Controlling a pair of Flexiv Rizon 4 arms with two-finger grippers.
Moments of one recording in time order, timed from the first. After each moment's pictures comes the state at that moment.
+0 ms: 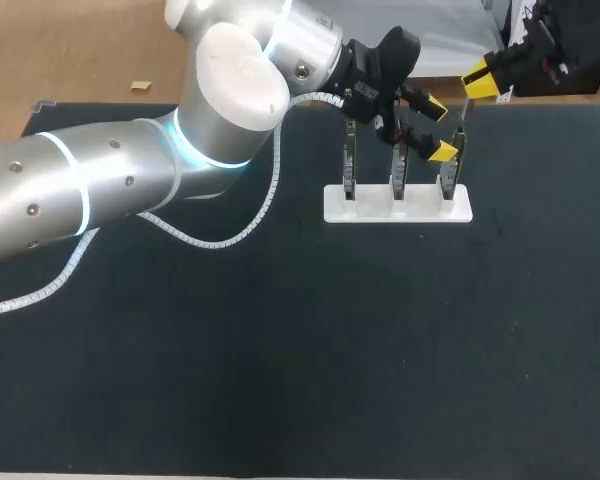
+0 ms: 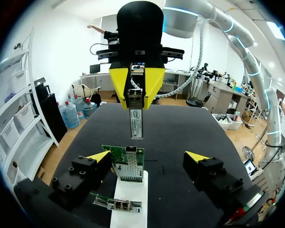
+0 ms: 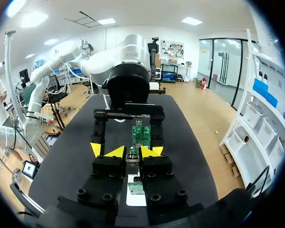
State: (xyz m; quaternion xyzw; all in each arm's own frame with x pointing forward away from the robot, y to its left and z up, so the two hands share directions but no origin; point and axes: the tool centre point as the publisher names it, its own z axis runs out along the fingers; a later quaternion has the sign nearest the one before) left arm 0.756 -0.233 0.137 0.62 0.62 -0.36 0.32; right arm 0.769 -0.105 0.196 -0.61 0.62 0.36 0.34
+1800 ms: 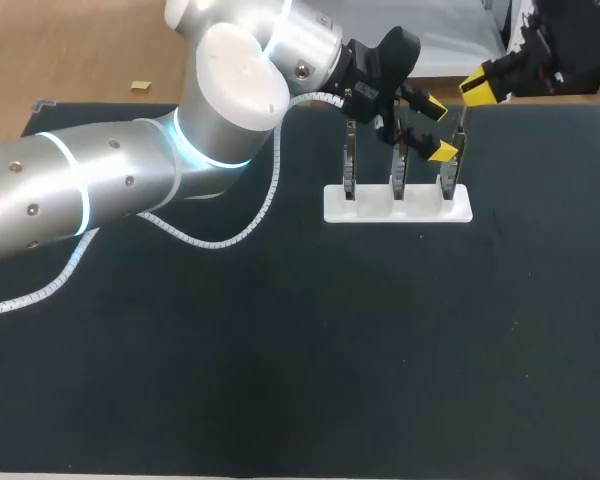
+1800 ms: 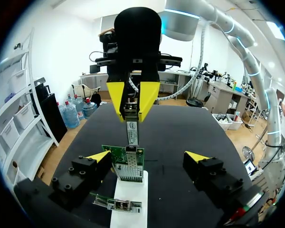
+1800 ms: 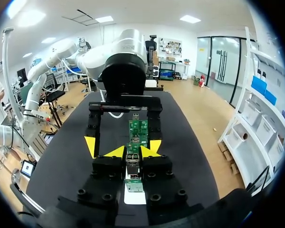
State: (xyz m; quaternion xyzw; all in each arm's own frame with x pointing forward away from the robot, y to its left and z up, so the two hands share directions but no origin) left arm 0.756 -0.233 0.137 0.62 0.62 -0.36 0.32; right arm 0.773 -0.105 0.181 -0.61 0.63 0.35 0.33
